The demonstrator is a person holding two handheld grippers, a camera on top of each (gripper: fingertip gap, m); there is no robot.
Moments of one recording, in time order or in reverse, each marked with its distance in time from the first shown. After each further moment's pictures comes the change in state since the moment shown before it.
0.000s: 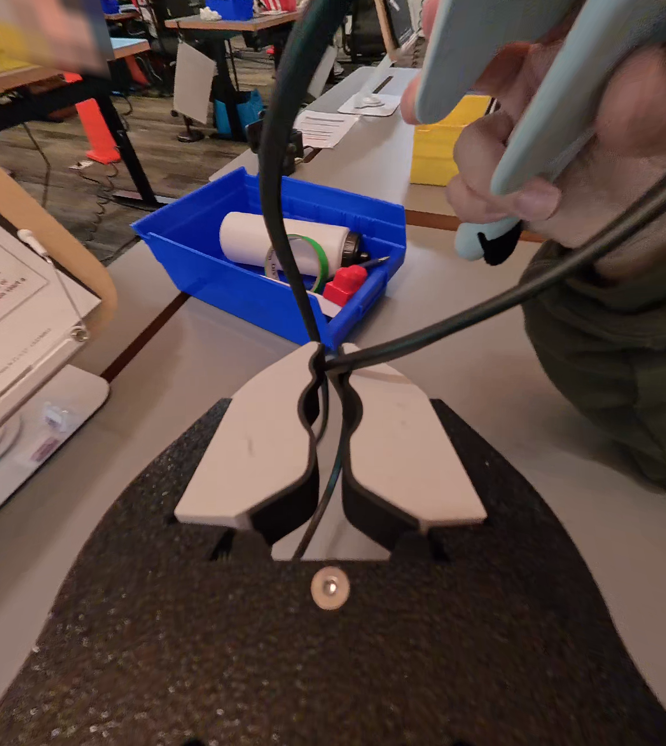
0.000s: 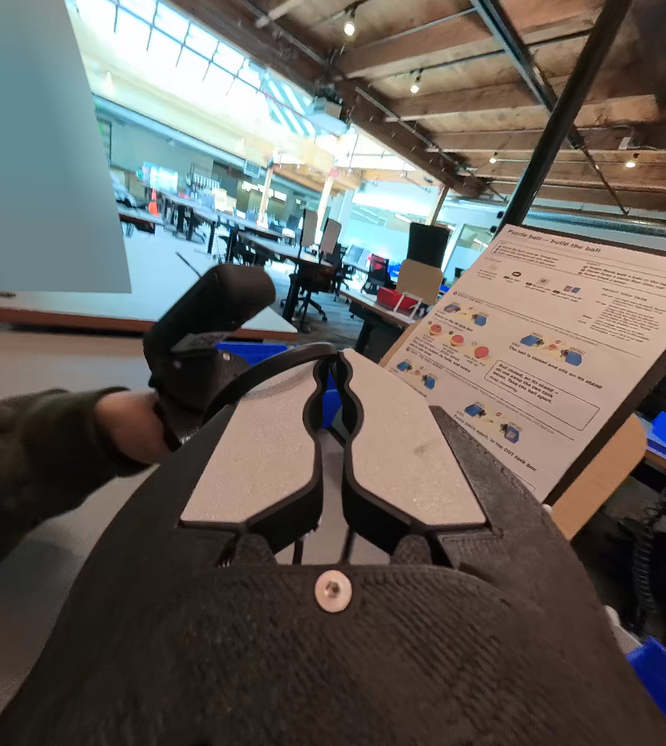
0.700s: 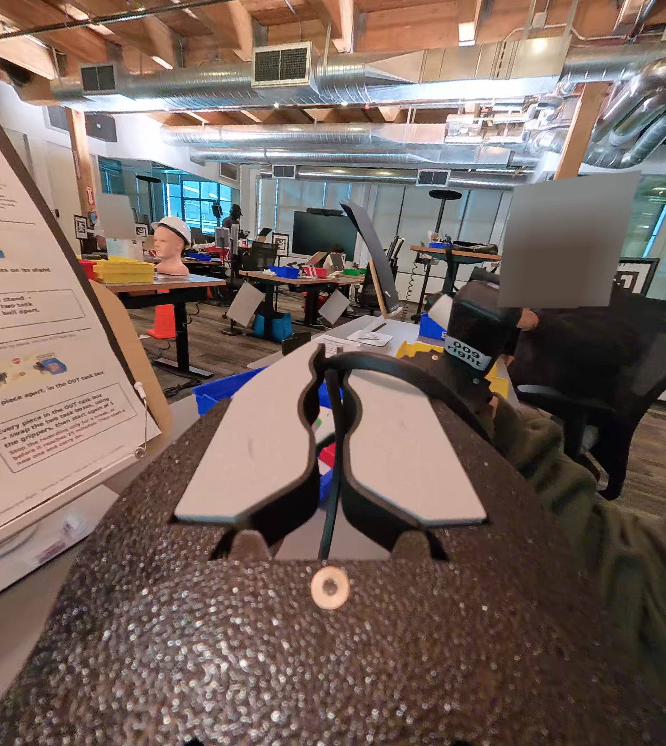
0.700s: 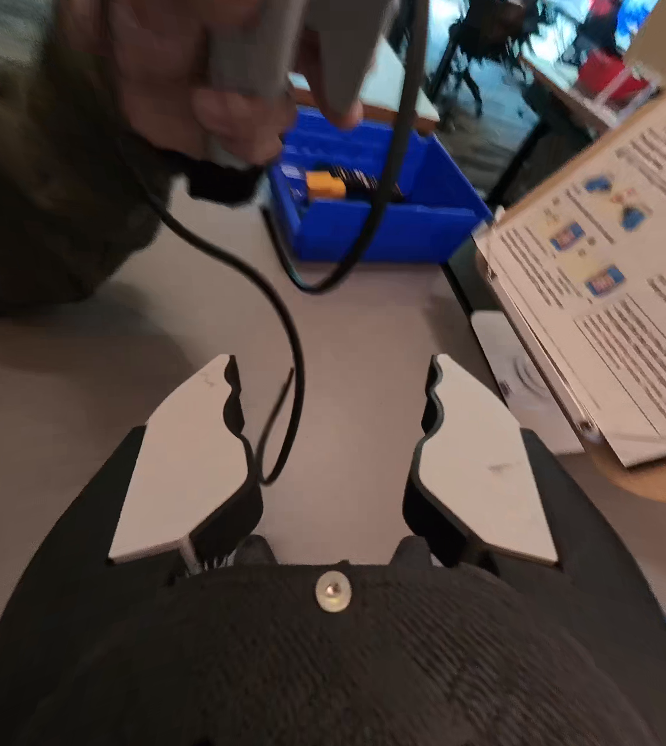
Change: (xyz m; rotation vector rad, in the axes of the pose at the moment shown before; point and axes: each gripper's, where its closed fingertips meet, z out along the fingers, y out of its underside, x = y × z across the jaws) left arm -0.008 -0.095 -0.103 0.556 -0.050 -0.148; right arm -0.045 0.110 -0.014 -0.510 -0.385 -0.012
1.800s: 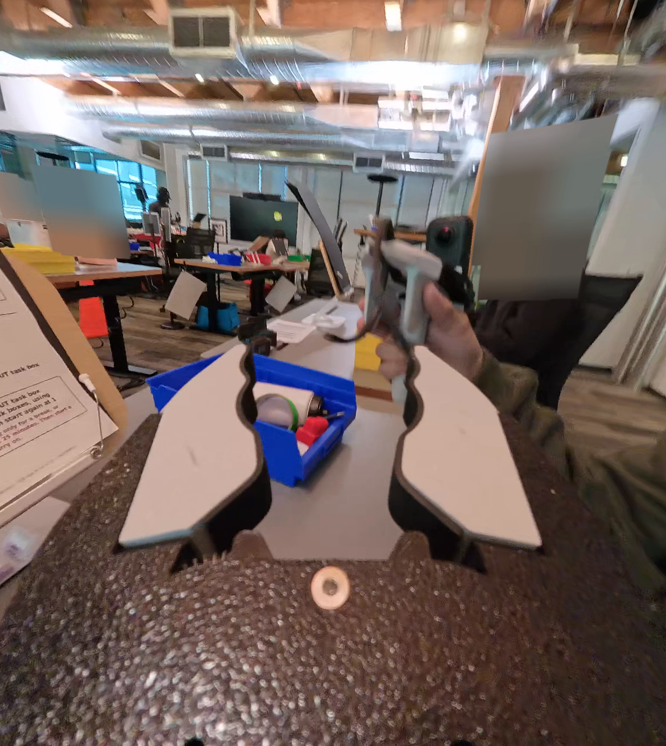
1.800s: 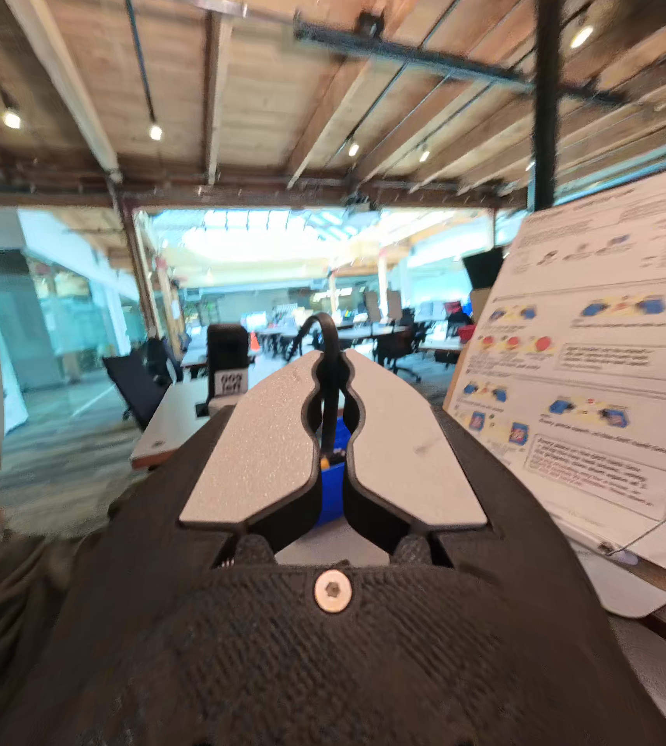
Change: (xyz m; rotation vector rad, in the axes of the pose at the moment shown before) left arm -0.006 0.028 -0.003 -0.046 0.175 -0.013; right arm 0.062 -0.094 -0.099 0.829 0.170 0.398
